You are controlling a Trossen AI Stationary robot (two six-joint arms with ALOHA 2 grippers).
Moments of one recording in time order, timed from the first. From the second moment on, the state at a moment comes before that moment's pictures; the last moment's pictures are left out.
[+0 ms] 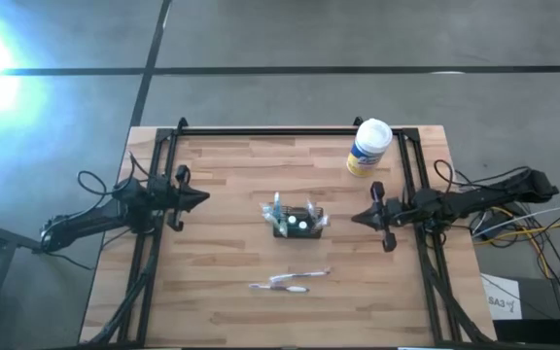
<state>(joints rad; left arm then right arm) 0.27 0.02 0.01 0.21 0.24 -0.19 0.18 0.52 0.11 0.35 0.08 0.05</state>
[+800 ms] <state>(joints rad) 0.27 0.02 0.02 0.04 0.24 -0.15 0.27 1.04 0.78 -0.16 0.11 -0.05</state>
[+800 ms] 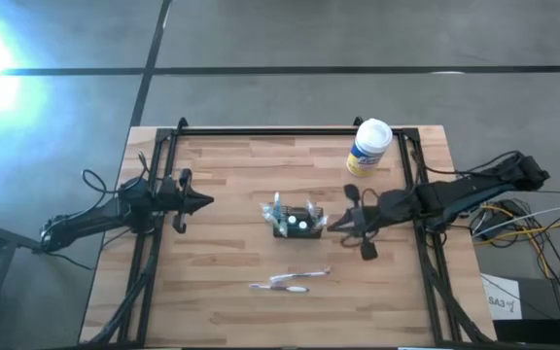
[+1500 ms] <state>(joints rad) 0.27 0.02 0.01 0.05 0.24 -0.13 0.58 1.61 1.38 -0.88 0.31 0.36</state>
